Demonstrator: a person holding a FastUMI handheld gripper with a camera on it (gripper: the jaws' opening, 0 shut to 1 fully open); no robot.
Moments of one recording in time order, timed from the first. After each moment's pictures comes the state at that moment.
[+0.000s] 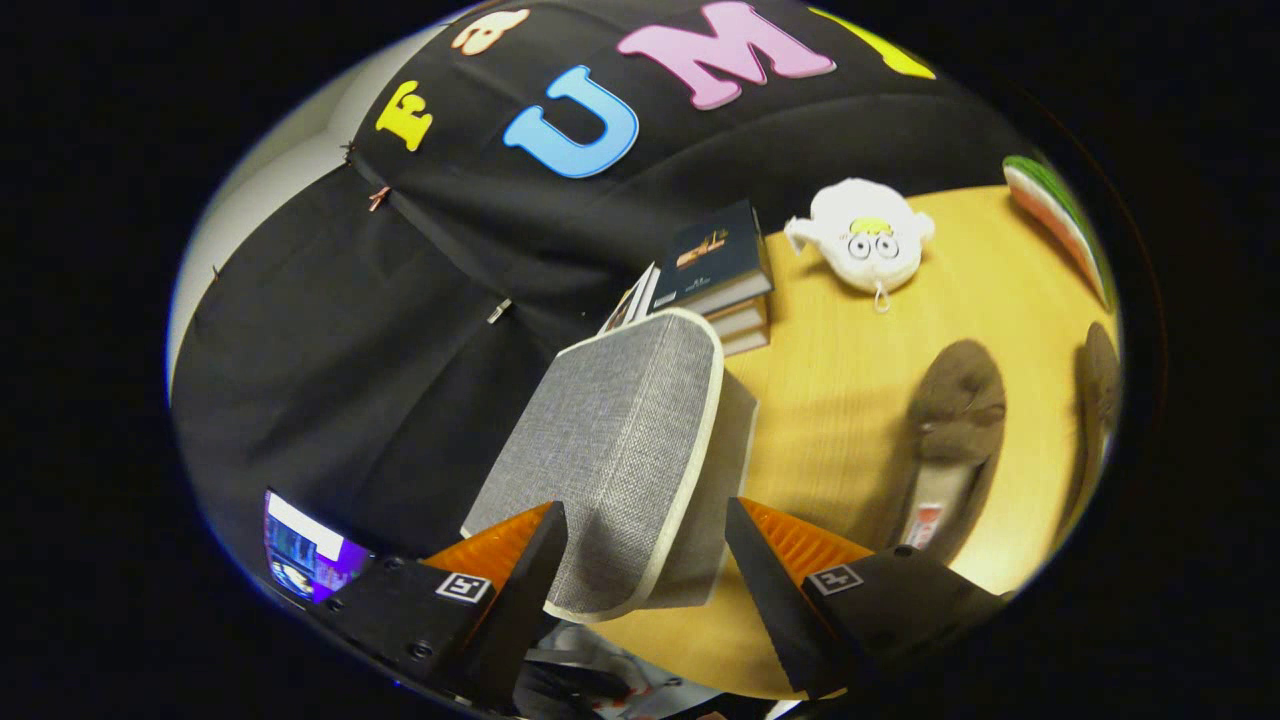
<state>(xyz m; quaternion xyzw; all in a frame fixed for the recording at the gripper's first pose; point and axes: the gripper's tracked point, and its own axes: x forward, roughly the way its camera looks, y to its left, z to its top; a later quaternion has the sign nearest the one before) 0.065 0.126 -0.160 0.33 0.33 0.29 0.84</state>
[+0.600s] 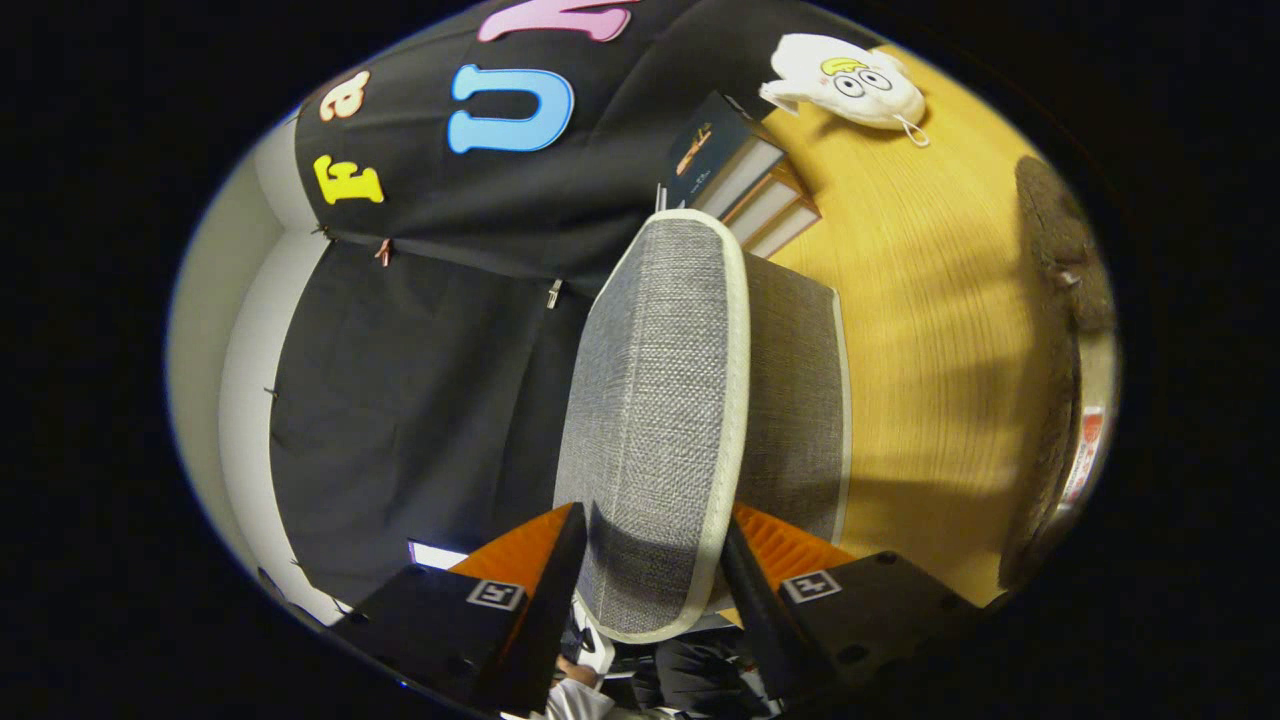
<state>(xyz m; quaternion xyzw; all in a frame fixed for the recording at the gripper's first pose) 0.075 0.166 -0.178 0.49 0.40 0.36 0.68</state>
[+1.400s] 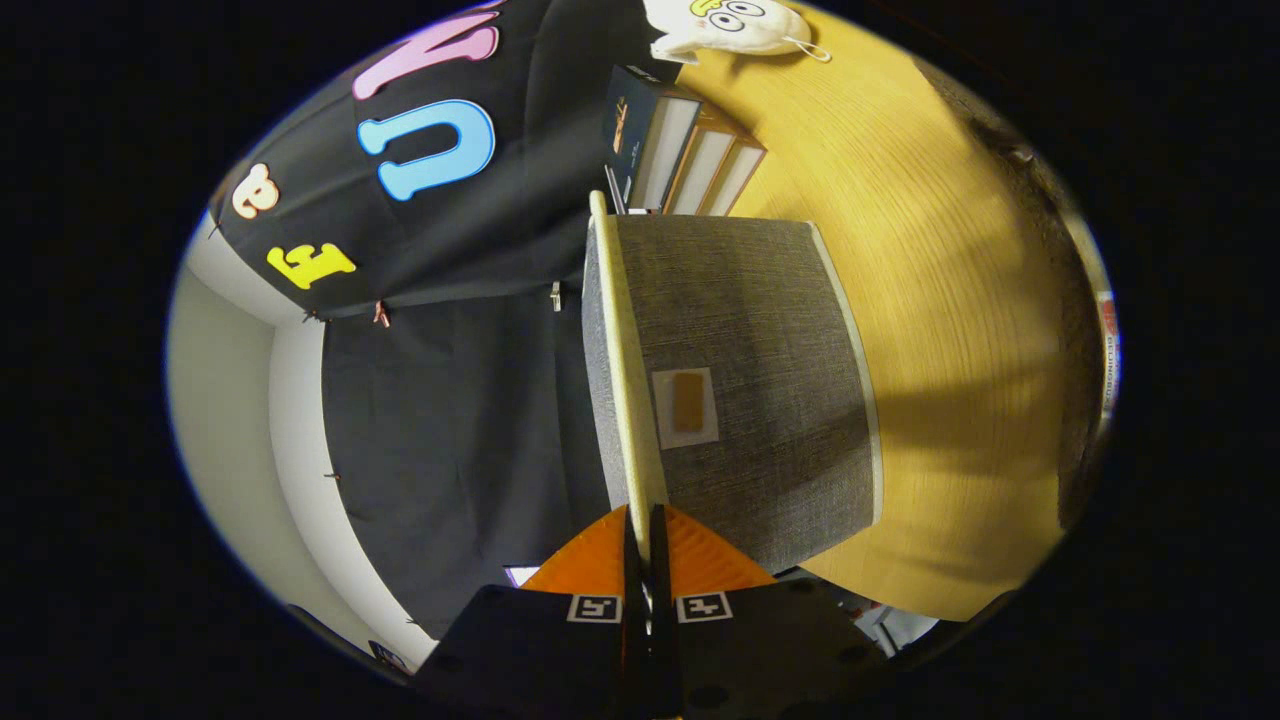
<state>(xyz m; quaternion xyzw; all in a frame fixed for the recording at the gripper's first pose) 0.063 0.165 -0.149 0.57 0.46 0.36 0.58</state>
